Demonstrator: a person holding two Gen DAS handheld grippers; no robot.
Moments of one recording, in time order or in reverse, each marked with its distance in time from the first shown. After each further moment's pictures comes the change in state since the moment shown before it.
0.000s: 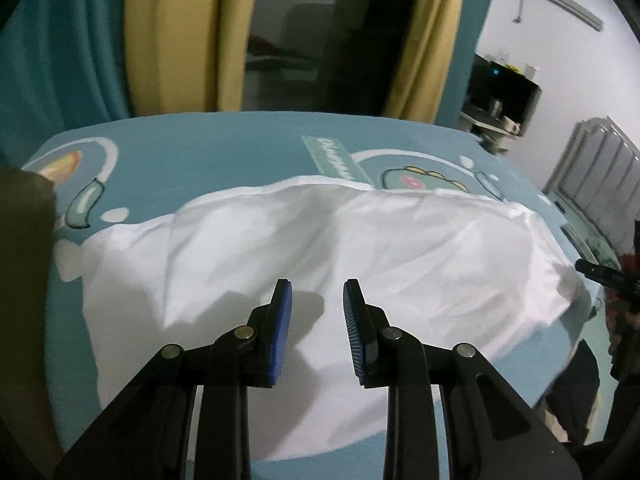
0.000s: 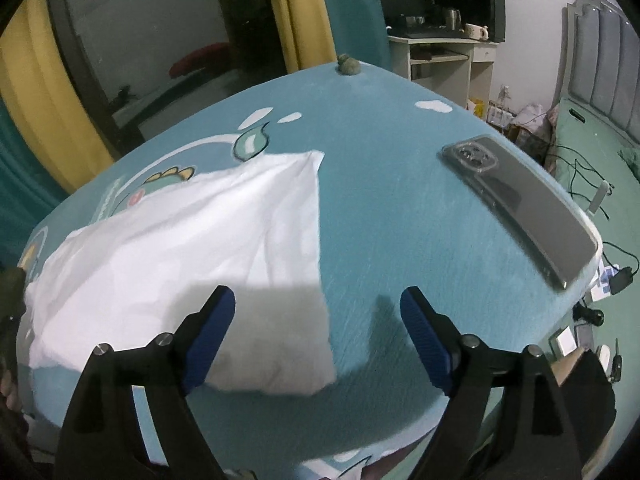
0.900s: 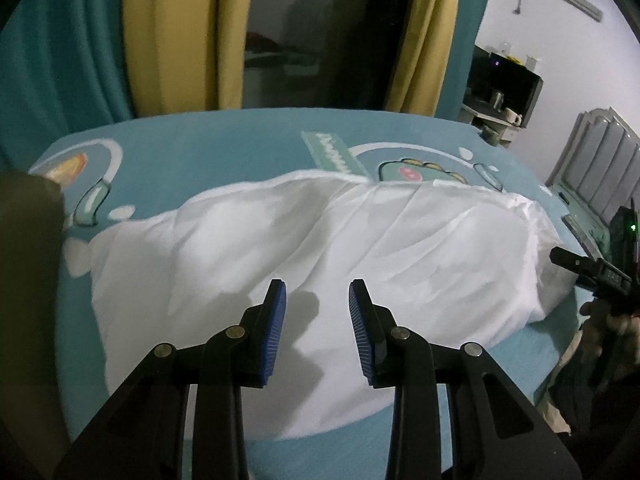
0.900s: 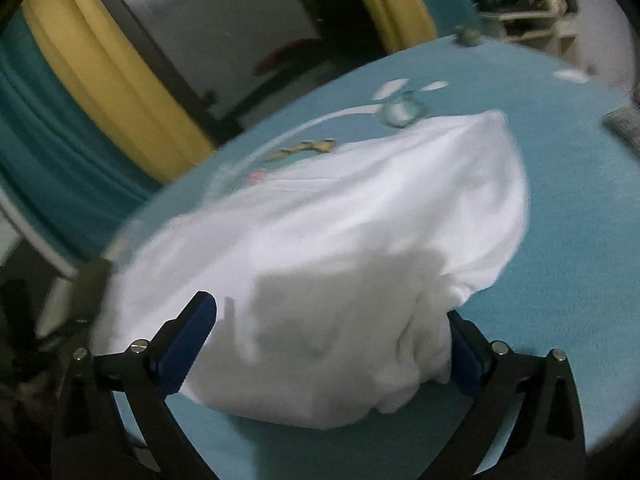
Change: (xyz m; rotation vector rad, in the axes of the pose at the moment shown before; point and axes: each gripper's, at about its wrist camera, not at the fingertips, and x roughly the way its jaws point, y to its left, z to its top) left arm -0.006 -0.010 0.002 0.020 0.019 0.022; right arm 0.044 0.071 -0.014 0.023 0.007 0.451
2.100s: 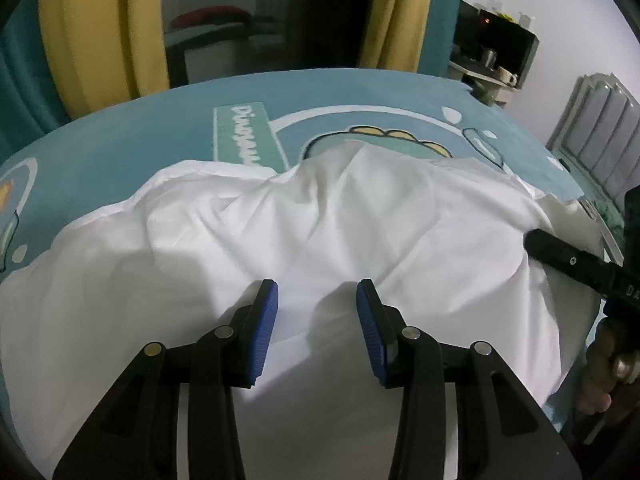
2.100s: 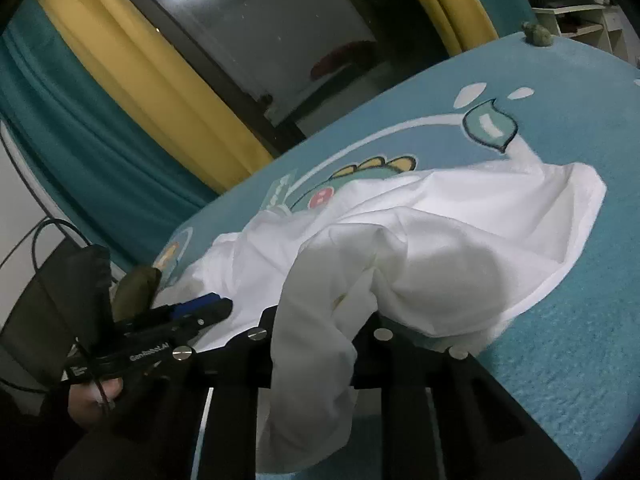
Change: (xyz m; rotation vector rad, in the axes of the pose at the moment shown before) left arm 0.101 -0.092 0.028 0.067 0.138 -0.010; right arm 0.030 0.015 0.020 -0.041 -0.011 0.184
